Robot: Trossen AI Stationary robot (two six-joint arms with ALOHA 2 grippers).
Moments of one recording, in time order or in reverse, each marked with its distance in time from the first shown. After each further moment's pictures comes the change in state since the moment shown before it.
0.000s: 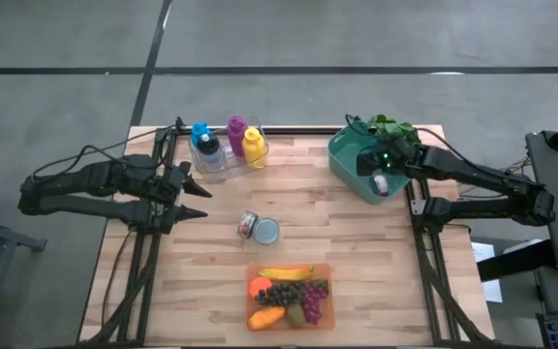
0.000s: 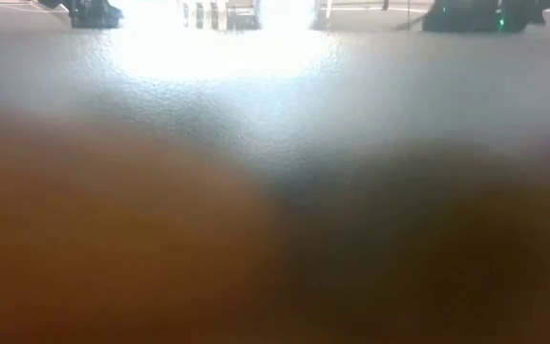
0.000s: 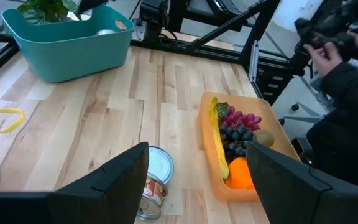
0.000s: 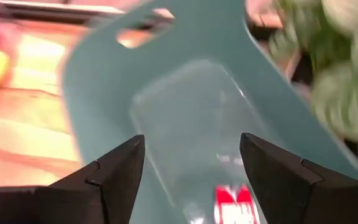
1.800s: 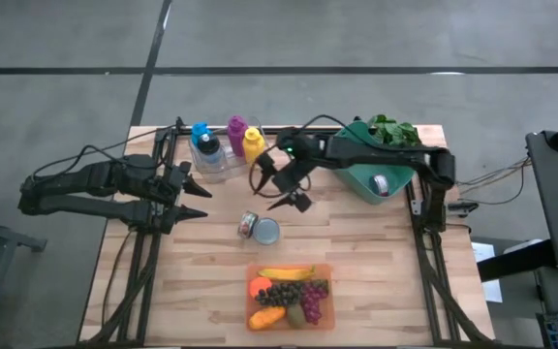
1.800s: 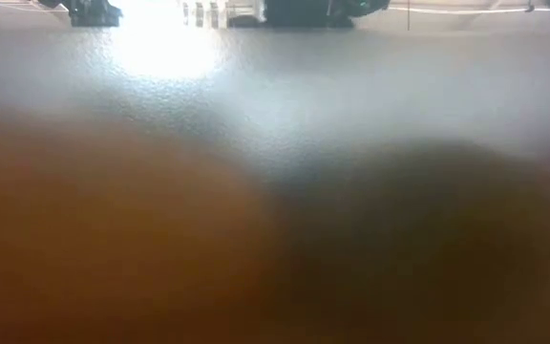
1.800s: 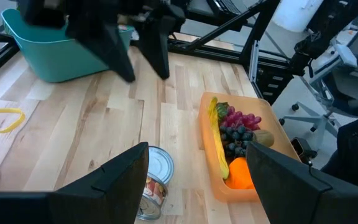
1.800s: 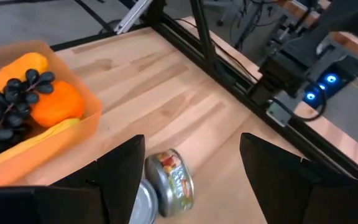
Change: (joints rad) left arm 0.000 0.000 0.000 0.000 0.000 0.000; right arm 0.258 0.920 0.855 0.379 -1.101 -1.588
